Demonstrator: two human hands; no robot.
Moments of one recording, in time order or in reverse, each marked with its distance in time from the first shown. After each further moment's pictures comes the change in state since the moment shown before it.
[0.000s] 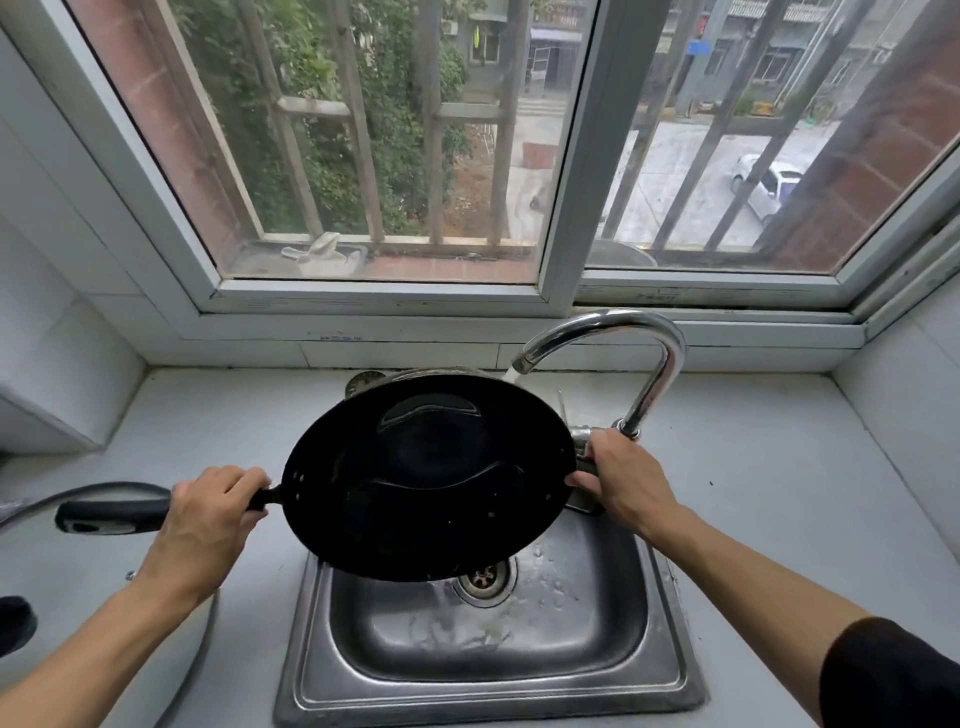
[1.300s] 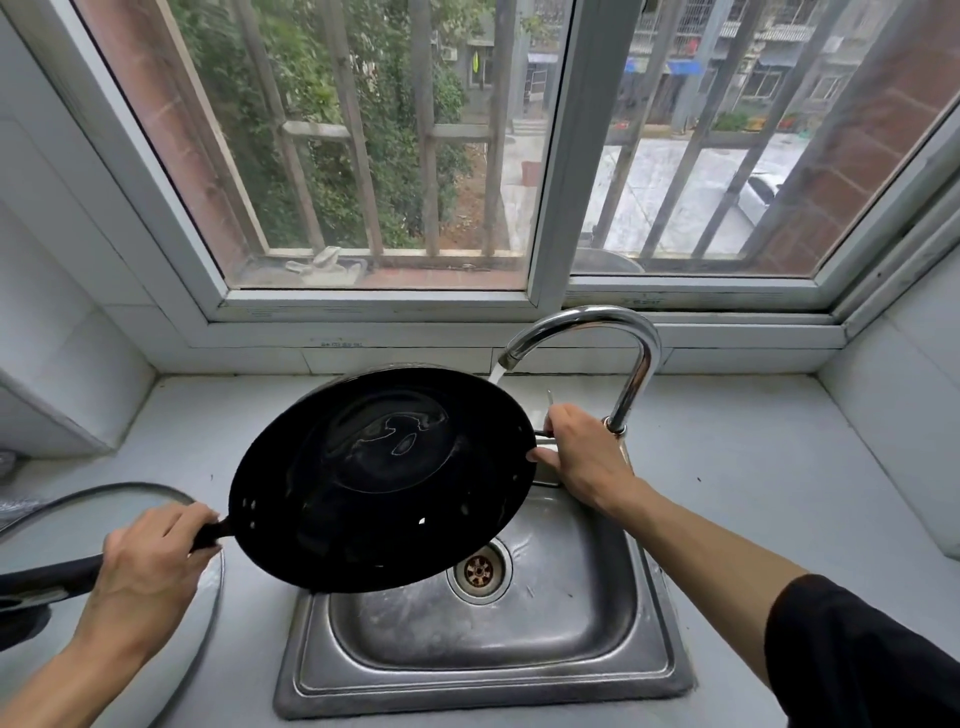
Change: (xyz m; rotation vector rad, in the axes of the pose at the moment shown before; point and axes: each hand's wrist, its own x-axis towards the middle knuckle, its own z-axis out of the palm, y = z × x) left_hand -0.056 -0.008 -0.023 0.033 0.093 -0.123; right_hand 0.006 -0.044 -0.020 0.016 0.076 -0.103
